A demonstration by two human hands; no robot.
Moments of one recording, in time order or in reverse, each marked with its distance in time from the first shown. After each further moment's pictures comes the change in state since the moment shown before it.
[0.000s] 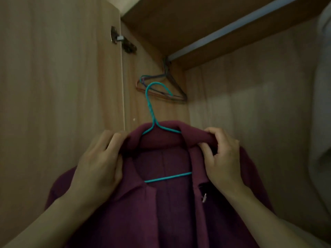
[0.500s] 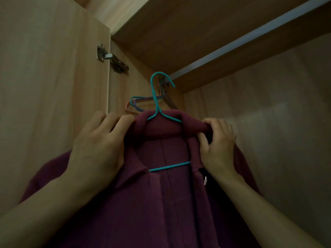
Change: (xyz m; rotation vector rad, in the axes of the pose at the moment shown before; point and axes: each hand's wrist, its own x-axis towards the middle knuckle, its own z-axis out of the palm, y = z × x) left_hand 0.115 -0.034 0.064 0.276 0.138 0.138; right_hand 0.104 0.079 0.094 -0.031 0.156 -0.042
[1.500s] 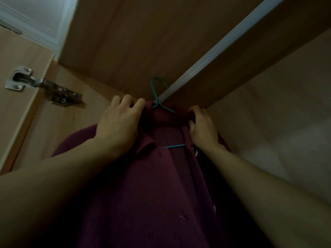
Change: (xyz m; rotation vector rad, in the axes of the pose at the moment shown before) left_hand 0.211 -0.021 0.199 0.309 -0.015 0.028; right_hand 0.189 0.177 0.211 0.078 -0.020 -0.031
